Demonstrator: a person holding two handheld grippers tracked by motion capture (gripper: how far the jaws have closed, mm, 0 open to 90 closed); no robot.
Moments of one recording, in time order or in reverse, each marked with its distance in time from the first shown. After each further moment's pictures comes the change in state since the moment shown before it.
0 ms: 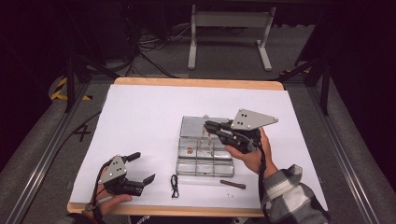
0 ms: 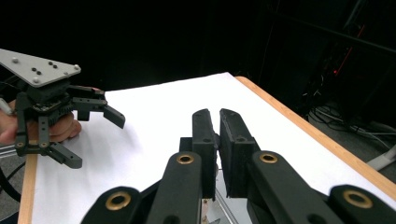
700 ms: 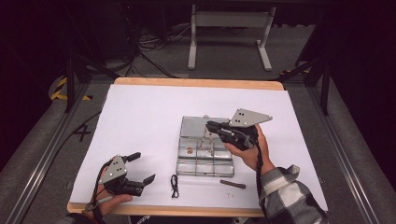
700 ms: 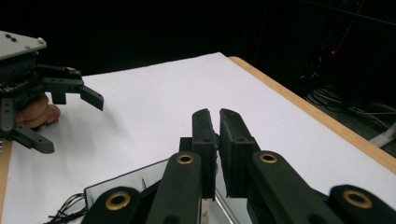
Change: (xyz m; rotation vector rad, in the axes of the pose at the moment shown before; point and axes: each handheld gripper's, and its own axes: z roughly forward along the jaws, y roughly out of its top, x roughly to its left) left arm 0.000 0.000 0.000 0.004 -0.001 0.005; right arm -0.017 -0.026 0.016 0.052 -0.021 0.038
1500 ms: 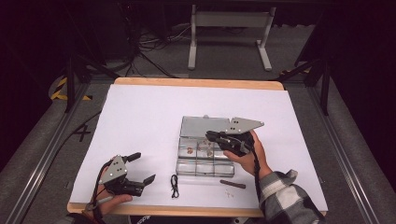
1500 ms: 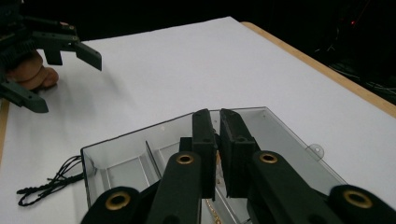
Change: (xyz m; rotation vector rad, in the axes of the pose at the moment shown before) left arm 0.000 0.000 0.000 -0.001 0.000 0.006; right arm 0.001 -0.034 0.016 0.095 0.040 0.019
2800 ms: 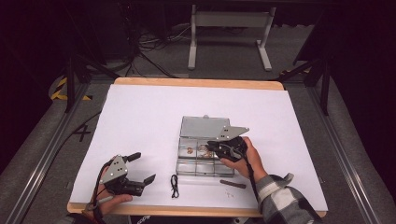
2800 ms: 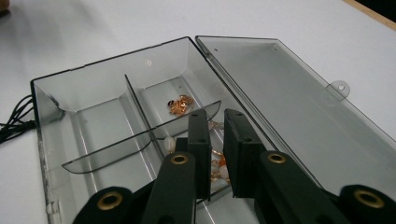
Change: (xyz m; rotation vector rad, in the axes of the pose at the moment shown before) left arm 0.000 0.001 0.000 0.009 0.003 0.005; right arm 0.000 -0.033 0.030 0.191 -0.018 0.005
